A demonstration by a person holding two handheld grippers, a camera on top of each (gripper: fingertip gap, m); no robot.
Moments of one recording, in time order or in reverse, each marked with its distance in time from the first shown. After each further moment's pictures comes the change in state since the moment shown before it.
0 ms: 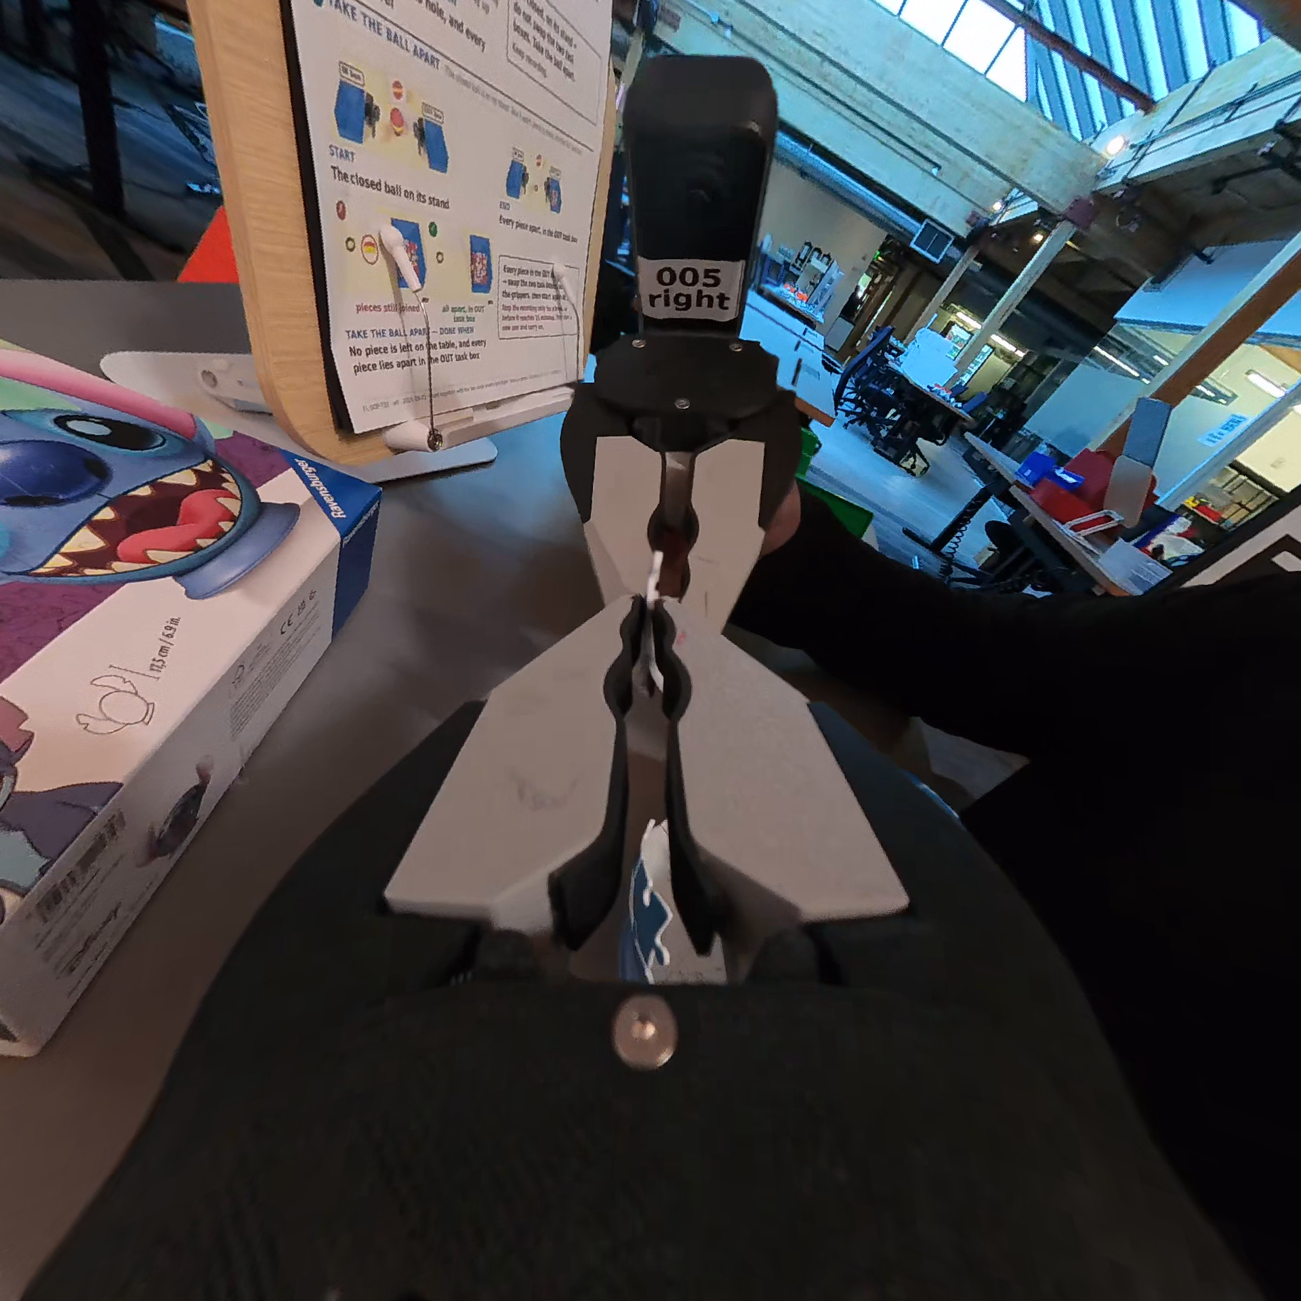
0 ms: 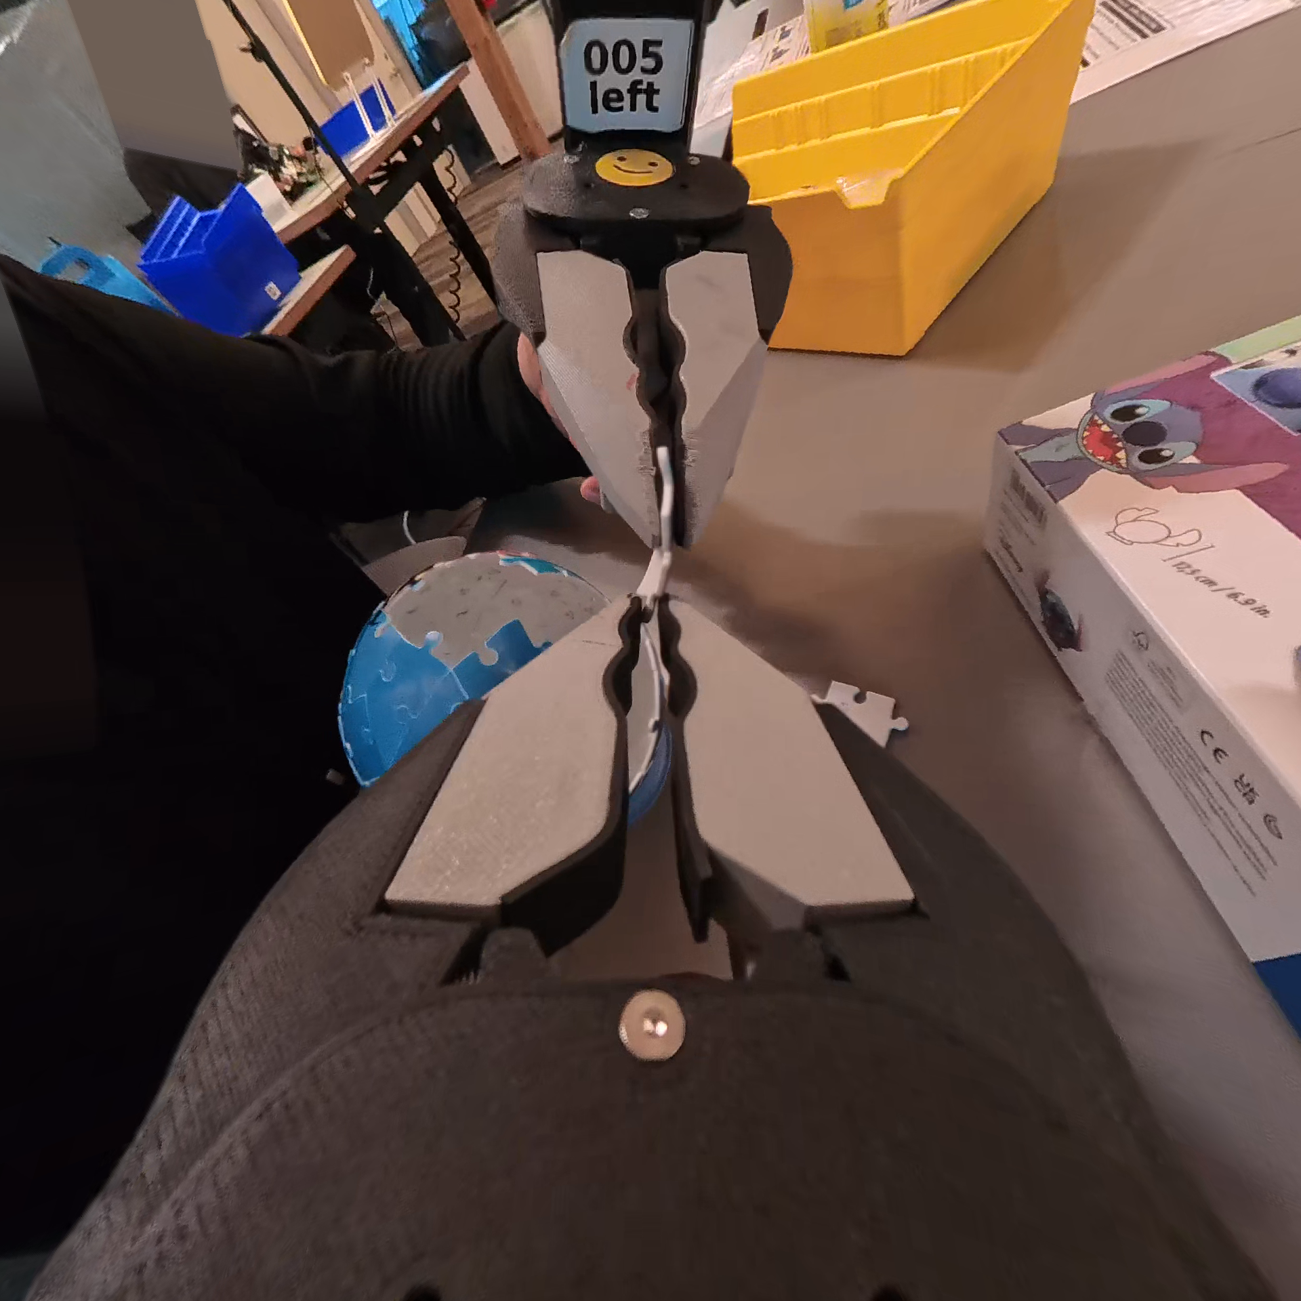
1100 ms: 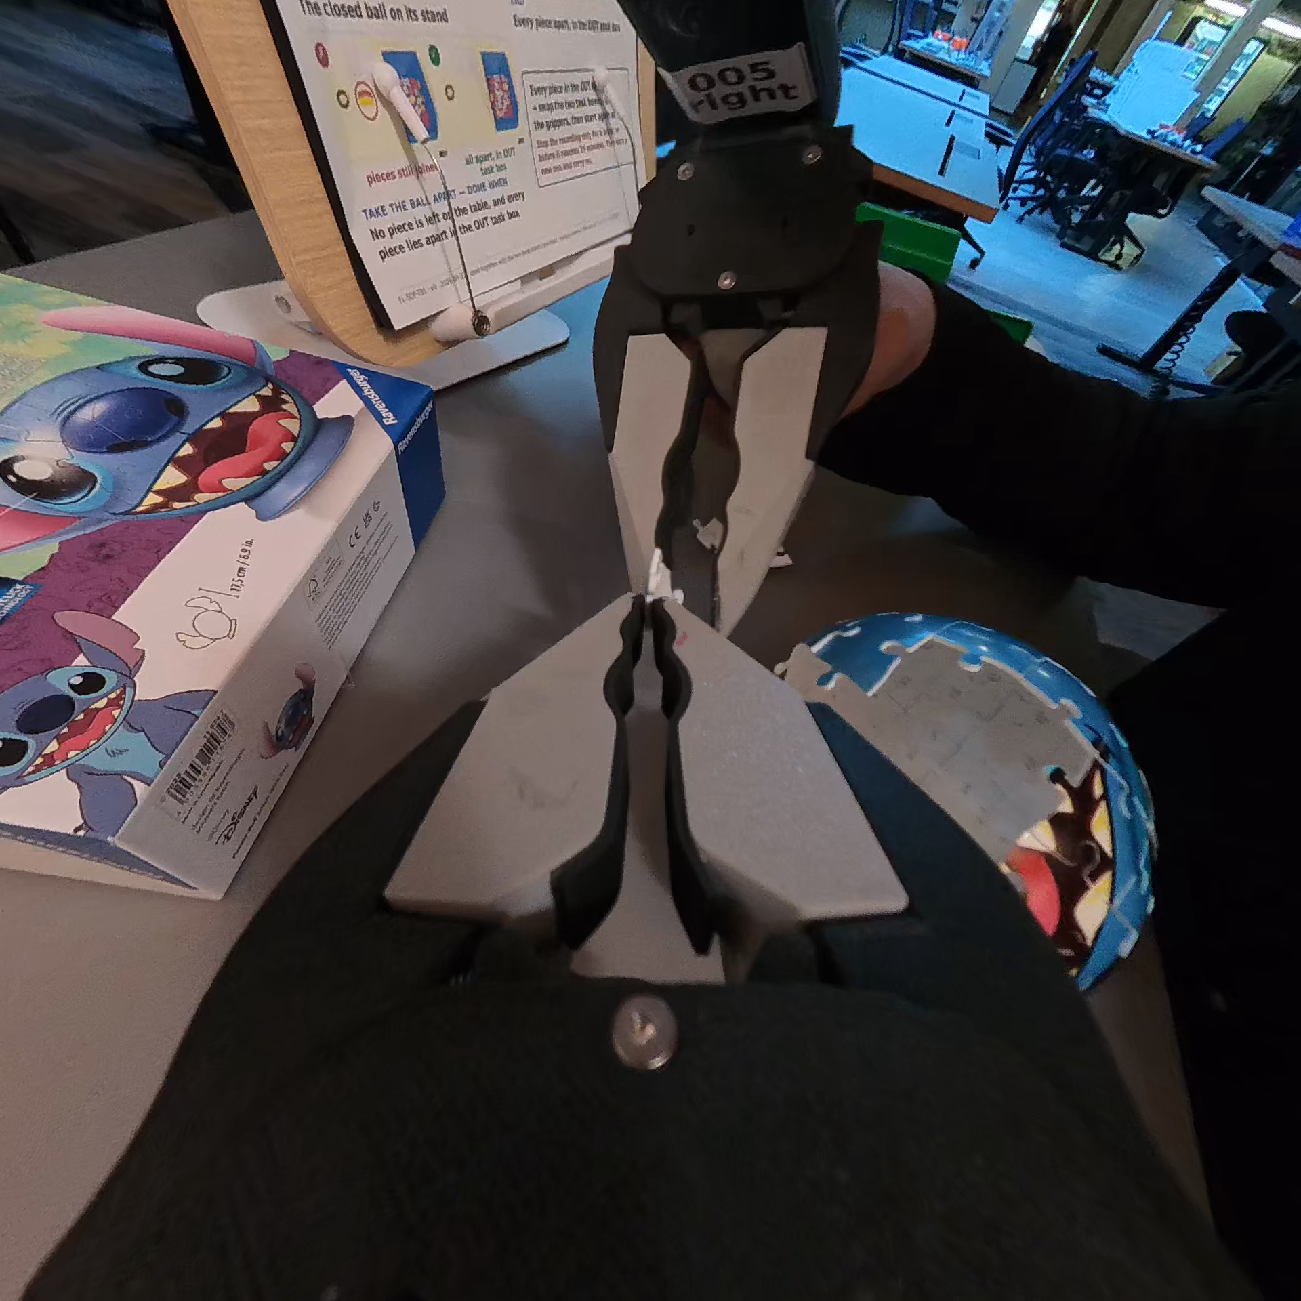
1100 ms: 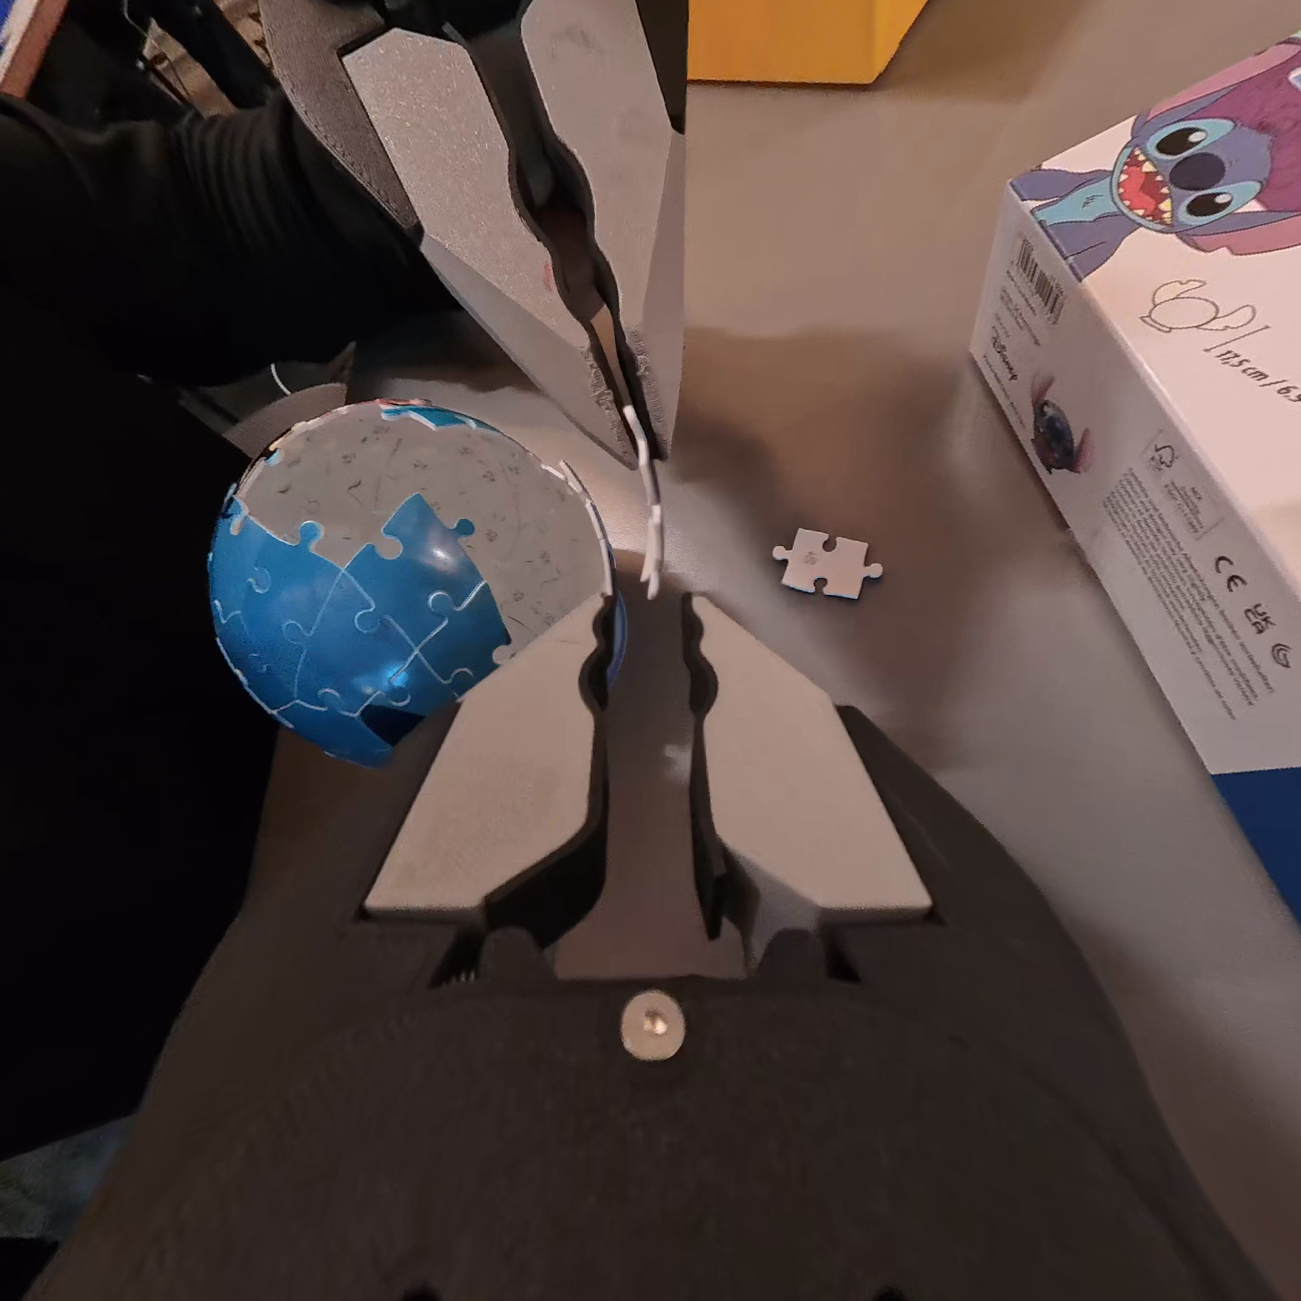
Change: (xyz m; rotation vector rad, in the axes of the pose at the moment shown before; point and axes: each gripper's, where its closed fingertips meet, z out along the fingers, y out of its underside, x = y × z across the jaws) left arm -0.011 0.038 -0.006 -0.193 -0.161 0.199; right arm 0.014 0.048 0.002 -0.274 0.146 0.026
